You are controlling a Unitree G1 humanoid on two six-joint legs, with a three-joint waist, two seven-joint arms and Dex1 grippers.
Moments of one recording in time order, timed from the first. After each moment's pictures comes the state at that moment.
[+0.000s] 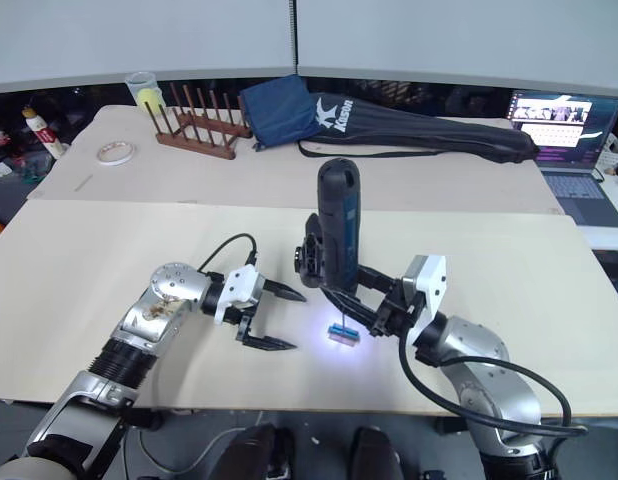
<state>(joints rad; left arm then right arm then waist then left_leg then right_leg) -0.57 0.48 -0.29 0.25 -0.20 0.00 -1.43 -0.07 -0.43 -0.04 -0.50 0.60 0.33 0.76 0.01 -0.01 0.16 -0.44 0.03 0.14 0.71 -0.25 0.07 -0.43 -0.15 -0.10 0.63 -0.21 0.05</state>
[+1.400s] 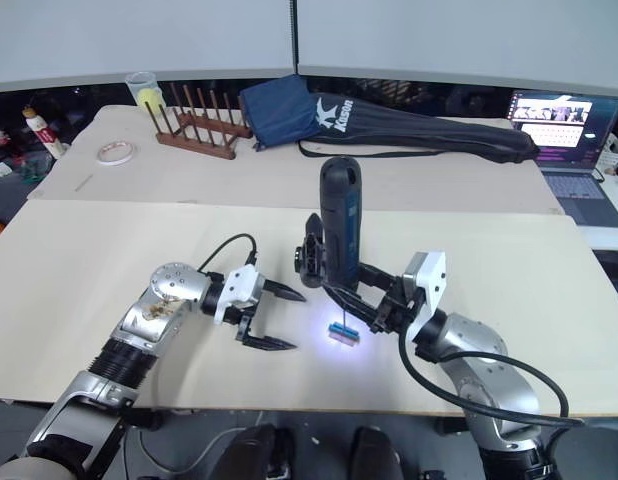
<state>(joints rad) -0.57 0.49 -0.29 0.25 -0.20 0.01 -1.42 -0.08 -0.43 -0.04 -0.48 0.60 0.33 0.76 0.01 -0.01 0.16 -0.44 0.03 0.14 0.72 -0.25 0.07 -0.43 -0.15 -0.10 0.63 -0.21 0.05</state>
